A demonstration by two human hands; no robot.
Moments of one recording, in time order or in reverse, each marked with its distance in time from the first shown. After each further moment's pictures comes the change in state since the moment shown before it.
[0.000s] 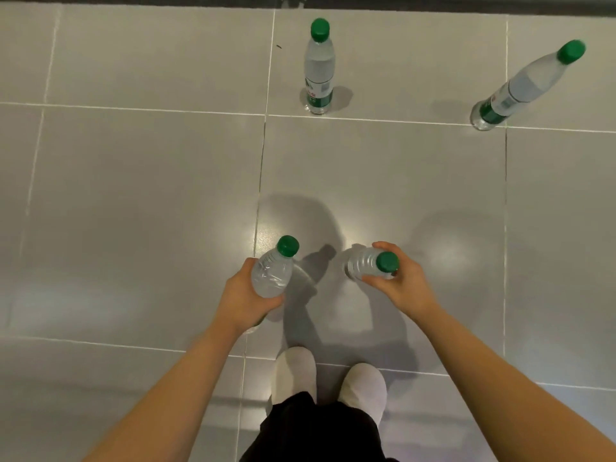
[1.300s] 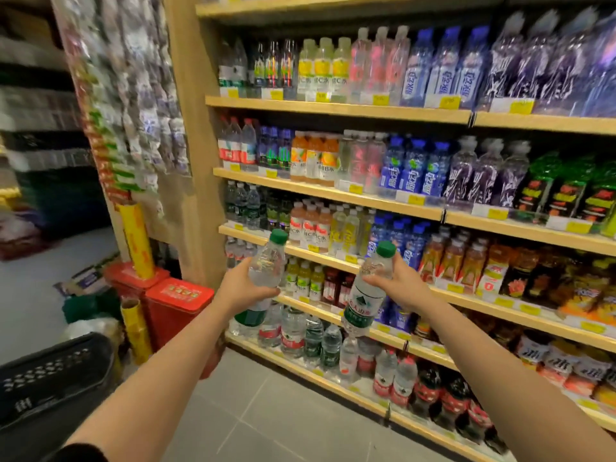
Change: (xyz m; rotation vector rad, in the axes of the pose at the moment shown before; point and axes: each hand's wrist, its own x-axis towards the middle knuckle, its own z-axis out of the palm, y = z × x) left_hand -0.397 0.351 -0.728 -0.180 0.788 0.564; right_hand -0.233 -0.921 -0.120 -0.323 0.058 -0.789
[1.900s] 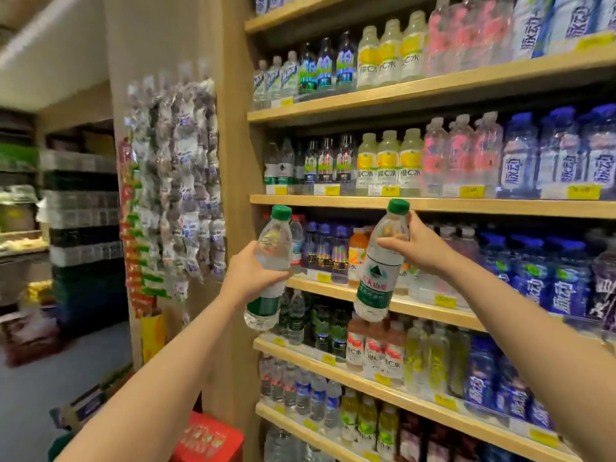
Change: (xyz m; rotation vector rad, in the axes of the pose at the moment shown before) left_hand 0.312 0.001 -0.175 -0.033 0.302 0.223; right_hand 0.330 -0.198 0.010 0.059 0.165 -0.315
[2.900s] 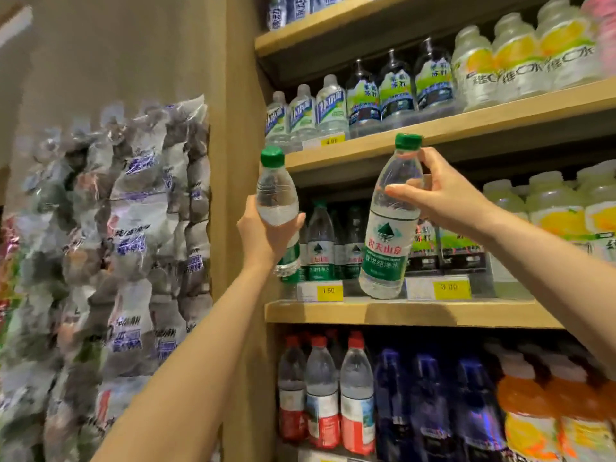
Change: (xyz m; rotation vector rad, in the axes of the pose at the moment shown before) left_hand 0.512 -0.102 -0.017 -0.362 0.361 0.449; right_hand 0.421 -0.075 0.131 -0.038 0.345 -0.388
